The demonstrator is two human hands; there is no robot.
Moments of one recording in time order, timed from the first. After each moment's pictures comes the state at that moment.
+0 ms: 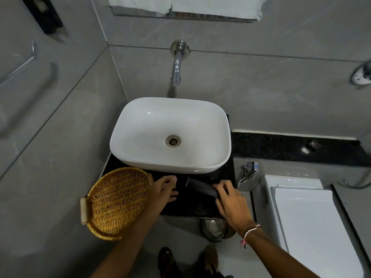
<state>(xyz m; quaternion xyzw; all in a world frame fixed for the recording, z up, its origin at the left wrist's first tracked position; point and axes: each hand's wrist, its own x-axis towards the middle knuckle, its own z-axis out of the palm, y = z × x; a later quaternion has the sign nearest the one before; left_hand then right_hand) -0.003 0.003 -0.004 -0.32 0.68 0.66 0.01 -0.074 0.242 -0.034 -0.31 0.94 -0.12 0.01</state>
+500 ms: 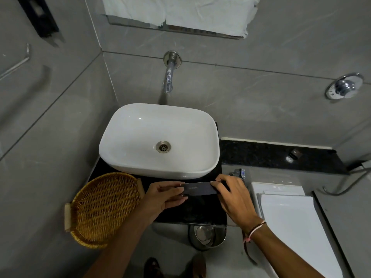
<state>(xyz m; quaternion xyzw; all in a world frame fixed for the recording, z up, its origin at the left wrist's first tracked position) -0.011 0.014 0.013 -0.23 0.48 0.84 0.08 -0.102 0.270 0.000 -0.40 0.89 -0.12 -0.18</state>
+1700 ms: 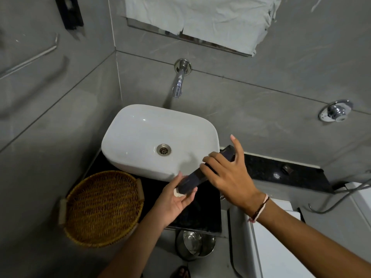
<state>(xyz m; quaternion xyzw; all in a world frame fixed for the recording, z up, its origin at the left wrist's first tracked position) -0.028 0.044 0.007 -0.21 0.20 0.95 0.08 -0.117 0.209 0.116 -0.53 0.77 0.09 -0.34</state>
